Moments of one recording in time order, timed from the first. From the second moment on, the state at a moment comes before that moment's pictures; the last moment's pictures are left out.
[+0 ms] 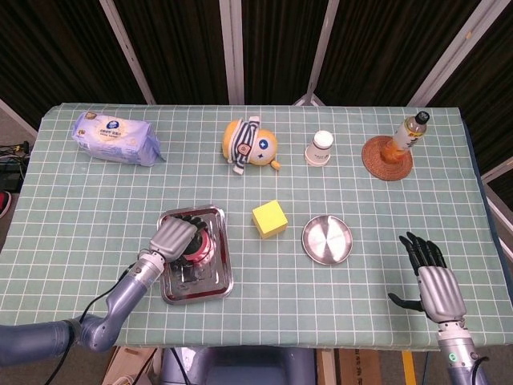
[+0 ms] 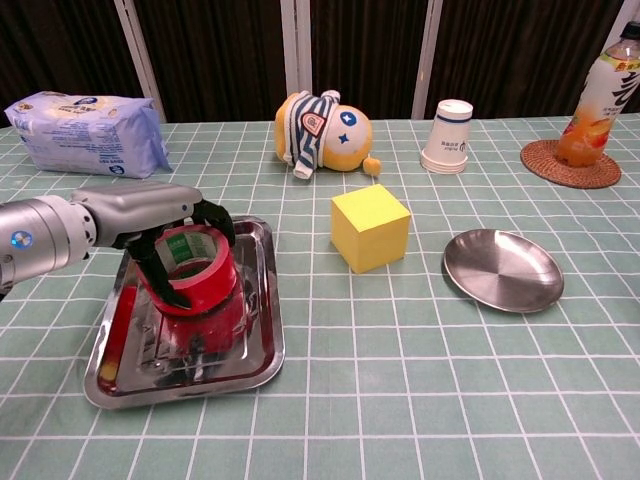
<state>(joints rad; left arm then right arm) -0.76 -1.54 -0.12 -1.55 1.04 0.91 0.47 0.16 -1.21 -0.01 -1.72 -1.43 1.41 -0.03</state>
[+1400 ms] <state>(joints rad) -1.00 -1.87 -0.19 -1.54 0.96 0.92 0.69 0.13 -1.18 0.04 -1.70 -1.42 1.39 0.10</state>
